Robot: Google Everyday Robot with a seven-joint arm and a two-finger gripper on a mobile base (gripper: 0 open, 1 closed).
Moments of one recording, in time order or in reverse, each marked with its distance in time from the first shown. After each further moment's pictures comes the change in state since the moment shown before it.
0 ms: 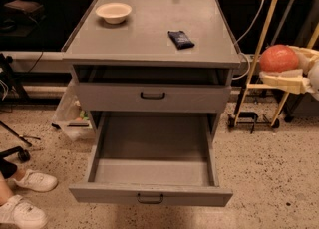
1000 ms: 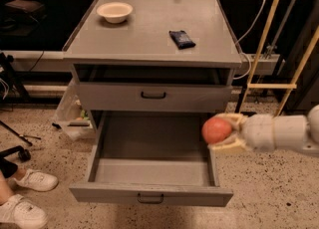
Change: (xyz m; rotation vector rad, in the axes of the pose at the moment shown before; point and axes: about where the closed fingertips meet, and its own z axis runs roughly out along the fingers) arm 0.119 0.184 0.071 -0.486 0.111 -0.033
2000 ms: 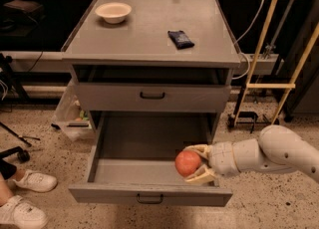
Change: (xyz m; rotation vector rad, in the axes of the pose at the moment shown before) arm 0.049 0.091 0.097 -0.231 0.058 -0.034
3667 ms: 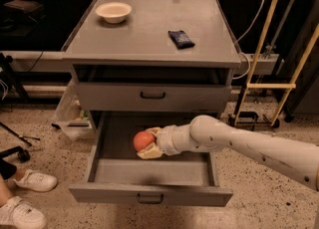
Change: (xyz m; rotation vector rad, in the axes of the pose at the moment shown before) arm -0.025 -0.100 0.169 0.130 0.038 0.107
